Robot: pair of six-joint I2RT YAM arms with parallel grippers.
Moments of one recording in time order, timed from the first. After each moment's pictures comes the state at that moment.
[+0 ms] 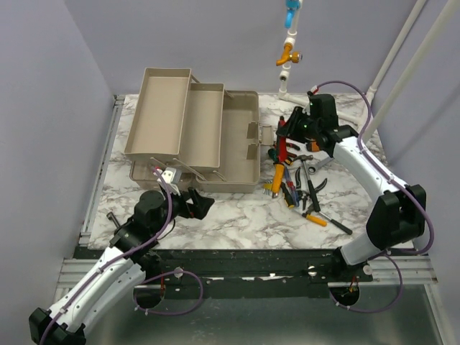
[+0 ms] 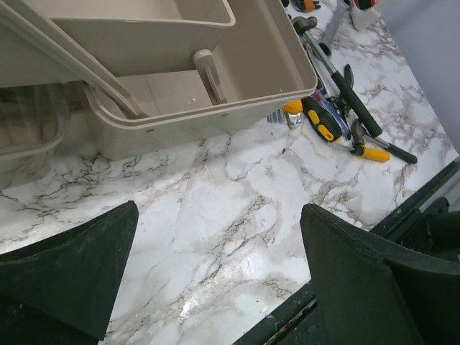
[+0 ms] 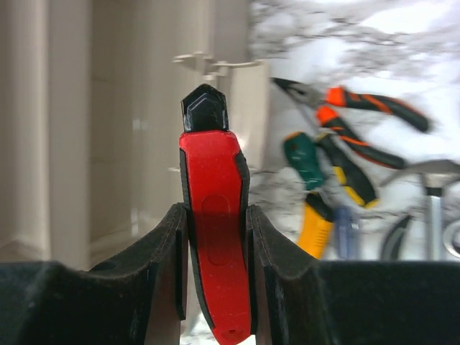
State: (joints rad) left arm -0.58 0.46 0.36 -0.18 0.08 -0.49; right arm 0.30 1.55 1.29 -0.39 -0.10 0.52
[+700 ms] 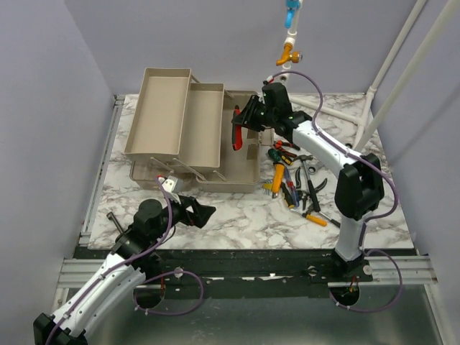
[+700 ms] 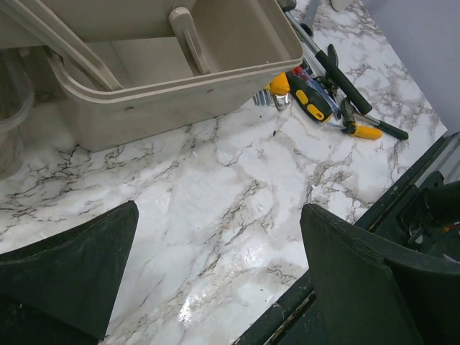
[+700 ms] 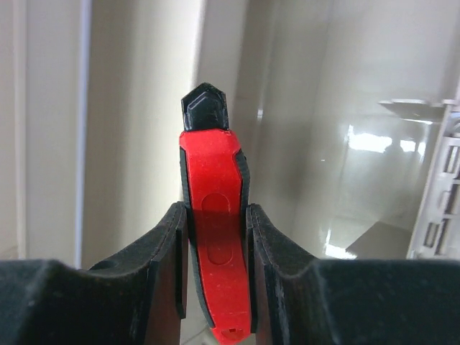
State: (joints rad) left arm -0.58 0.35 0.23 -0.11 0.18 -0.47; right arm 0.52 1.89 1.65 -0.27 -0.18 0.75
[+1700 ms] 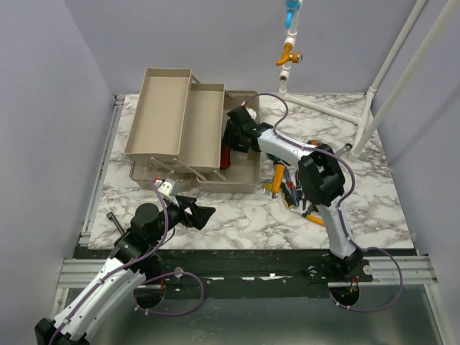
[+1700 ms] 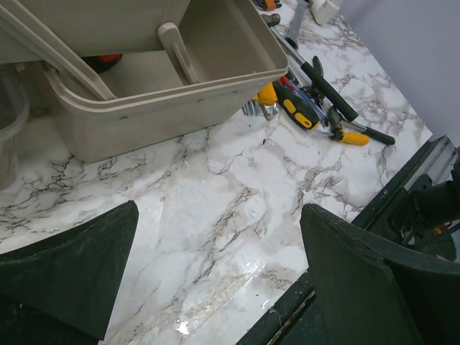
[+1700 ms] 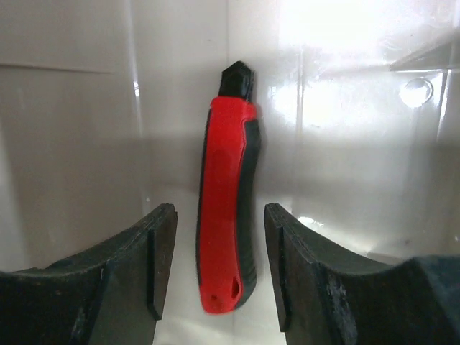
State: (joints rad) left arm -0.58 0.26 0.19 -0.09 0.19 -0.47; right arm 0.65 2.29 1.86 -0.40 0.13 0.76
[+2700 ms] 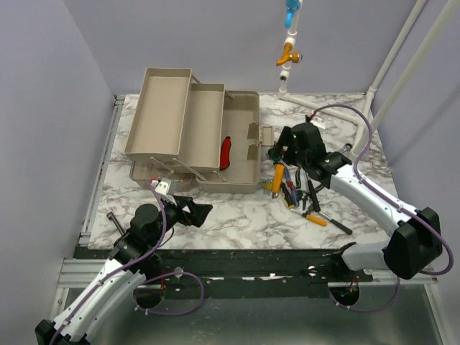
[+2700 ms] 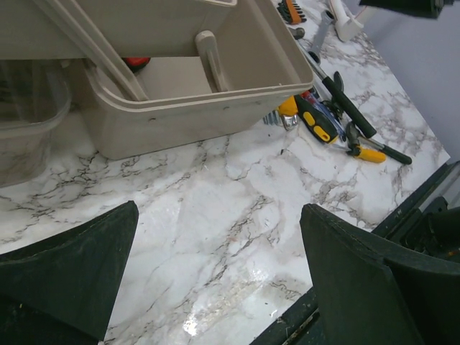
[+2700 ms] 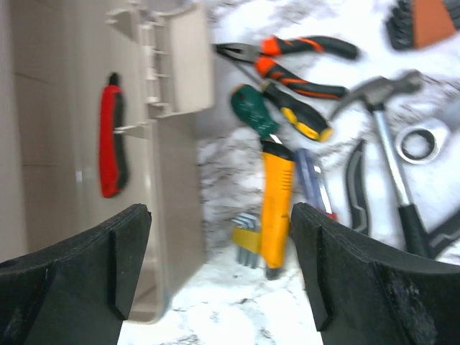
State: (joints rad) left arm -0.58 0.24 0.19 -0.12 0.12 -0.49; right arm 0.55 1.35 1.09 -0.37 0.34 0.67
